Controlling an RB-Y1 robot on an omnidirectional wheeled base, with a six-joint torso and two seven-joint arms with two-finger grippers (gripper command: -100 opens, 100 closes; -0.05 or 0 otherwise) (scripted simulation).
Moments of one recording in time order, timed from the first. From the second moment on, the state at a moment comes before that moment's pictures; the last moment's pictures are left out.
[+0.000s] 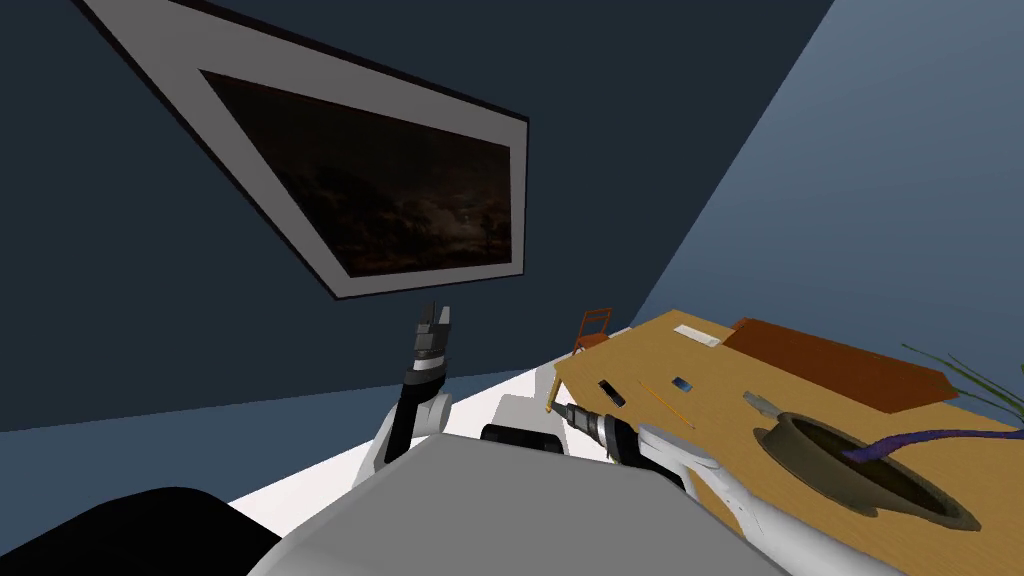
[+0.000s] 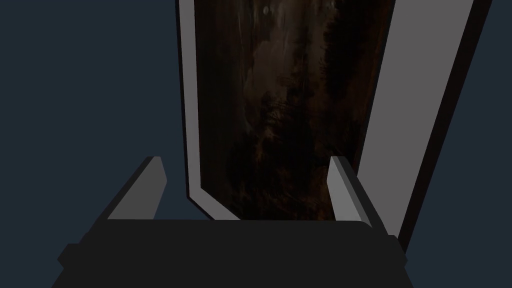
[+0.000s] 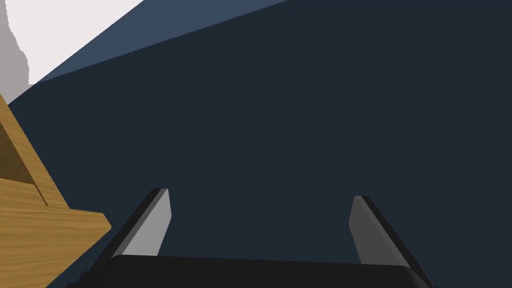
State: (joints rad) left arm 0.49 -0.04 0.03 -2.24 -0.09 -0.59 -0.03; right arm -0.04 -1.04 1.03 -1.66 0.30 -0.22 -0.31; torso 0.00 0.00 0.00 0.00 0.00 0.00
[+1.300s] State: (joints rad) left arm 0.49 -0.04 0.03 -2.24 -0.09 -0.59 -0.03; right arm -0.15 -1.28 1.35 -1.38 0.53 -0.22 -0.43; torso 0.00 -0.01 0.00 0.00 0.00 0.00
